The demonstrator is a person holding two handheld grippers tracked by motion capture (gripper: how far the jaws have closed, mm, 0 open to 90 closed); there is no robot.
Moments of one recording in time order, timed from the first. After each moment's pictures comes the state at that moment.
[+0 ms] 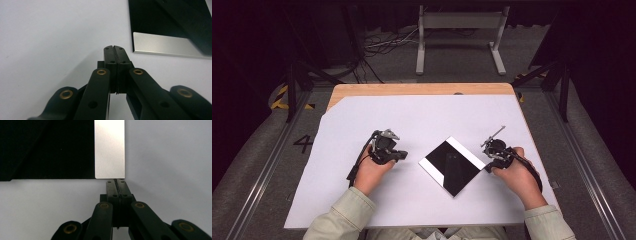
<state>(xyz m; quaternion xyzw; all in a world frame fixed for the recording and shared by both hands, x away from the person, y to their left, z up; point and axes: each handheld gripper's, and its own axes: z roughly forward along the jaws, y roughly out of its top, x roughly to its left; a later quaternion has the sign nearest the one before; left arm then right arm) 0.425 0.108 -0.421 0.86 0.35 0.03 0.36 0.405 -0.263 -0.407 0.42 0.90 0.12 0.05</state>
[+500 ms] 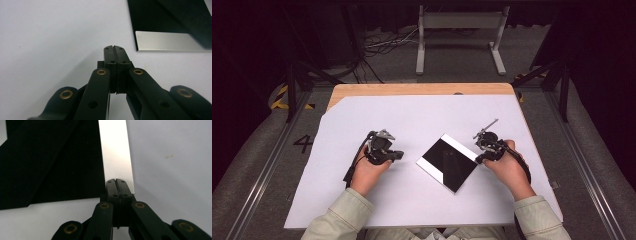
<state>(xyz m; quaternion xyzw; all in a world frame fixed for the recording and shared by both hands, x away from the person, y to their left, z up) 0.423 0.120 -0.423 0.86 0.37 0.03 0.36 0.428 -0.243 -0.403 0.41 0.90 0.15 0.07</state>
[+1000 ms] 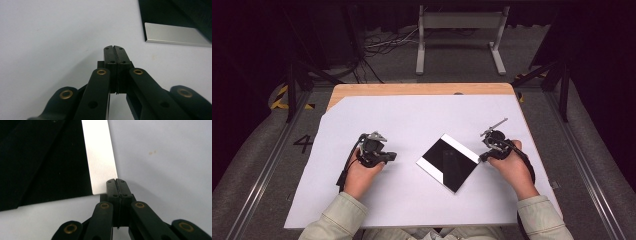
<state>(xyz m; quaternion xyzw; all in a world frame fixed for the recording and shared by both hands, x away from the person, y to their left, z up) 0.415 0.138 -0.425 0.85 0.39 0.04 0.36 0.429 -0.266 -0.406 0.43 0.88 0.18 0.06</state>
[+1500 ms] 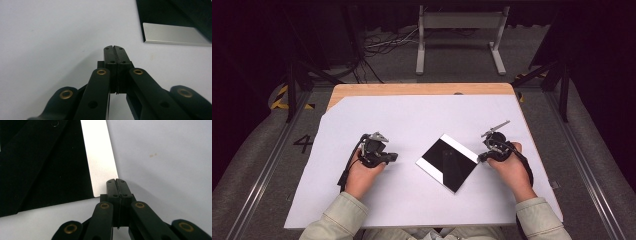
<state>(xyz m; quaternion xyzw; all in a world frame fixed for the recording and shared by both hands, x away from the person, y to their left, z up) 0.416 0.135 -0.427 0.85 0.38 0.04 0.36 0.425 -0.267 -0.412 0.44 0.87 0.22 0.07</state>
